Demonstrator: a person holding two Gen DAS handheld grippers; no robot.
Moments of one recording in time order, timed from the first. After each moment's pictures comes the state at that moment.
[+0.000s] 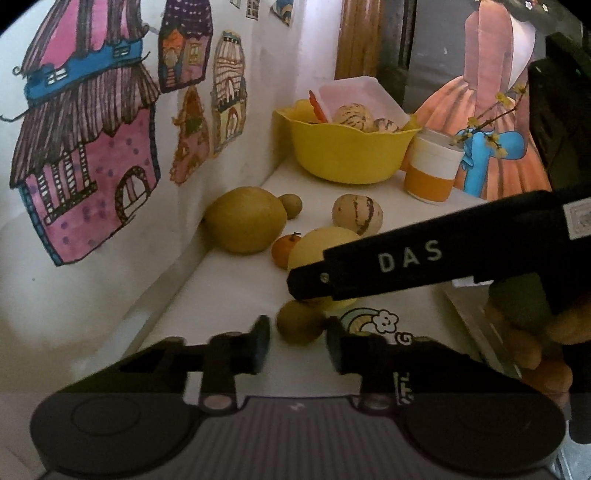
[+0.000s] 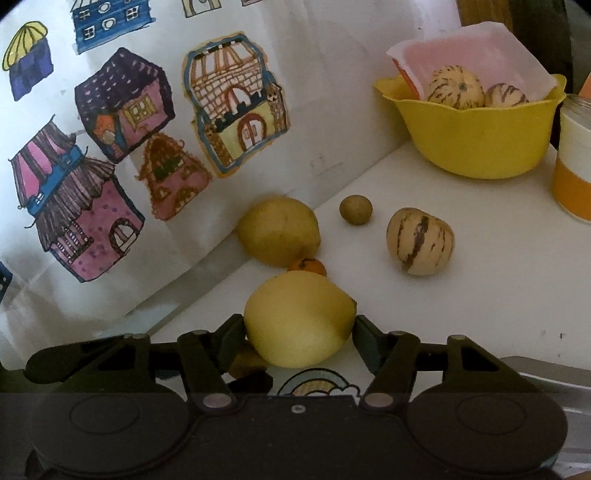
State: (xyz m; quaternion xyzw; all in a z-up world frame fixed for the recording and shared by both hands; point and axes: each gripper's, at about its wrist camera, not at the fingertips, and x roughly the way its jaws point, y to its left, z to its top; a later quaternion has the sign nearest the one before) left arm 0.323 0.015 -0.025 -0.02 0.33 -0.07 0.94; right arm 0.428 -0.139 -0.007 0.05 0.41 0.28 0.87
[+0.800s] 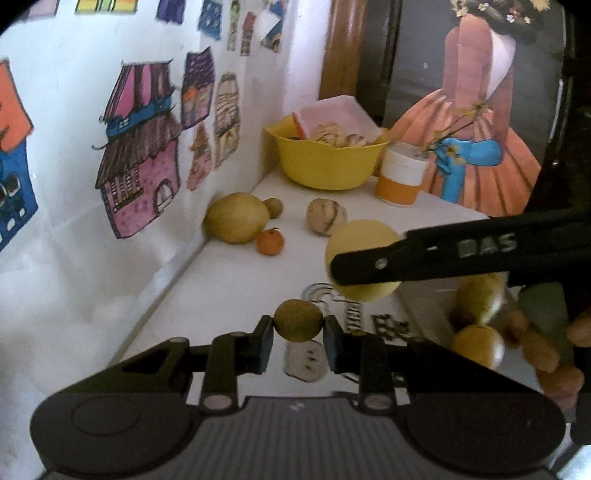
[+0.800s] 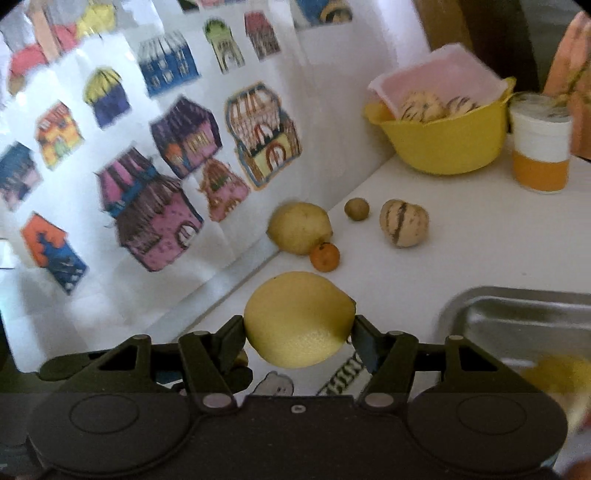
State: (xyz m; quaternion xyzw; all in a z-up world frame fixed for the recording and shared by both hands) left arm 0.254 0.005 0.011 -0.03 0.32 -0.08 0.94; right arm 0.340 -0.187 0.030 0.11 0.37 0.29 0.88
